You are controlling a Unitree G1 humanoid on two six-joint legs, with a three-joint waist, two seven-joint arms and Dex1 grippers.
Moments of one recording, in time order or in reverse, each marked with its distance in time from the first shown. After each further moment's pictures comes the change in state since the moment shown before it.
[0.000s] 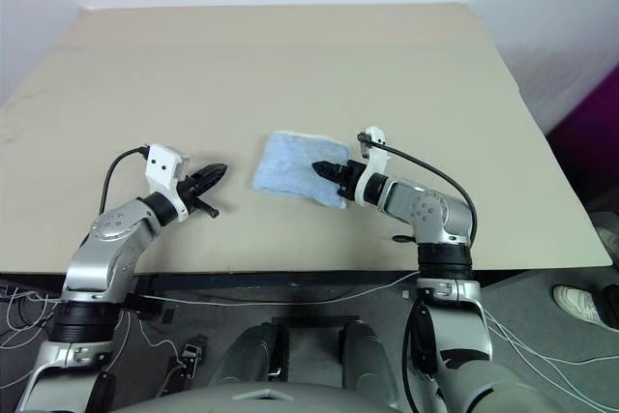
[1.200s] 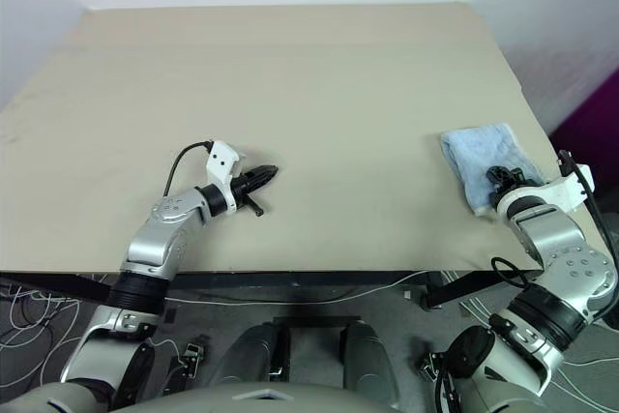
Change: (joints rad) left arm -0.172 -0.141 -0.159 0.219 0.070 -0.079 -0.083; right arm 0.158 -0.132 -0.702 -0.182 0.329 -0.018 -0.859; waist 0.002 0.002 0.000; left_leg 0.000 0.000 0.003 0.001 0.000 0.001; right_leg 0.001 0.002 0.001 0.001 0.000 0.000
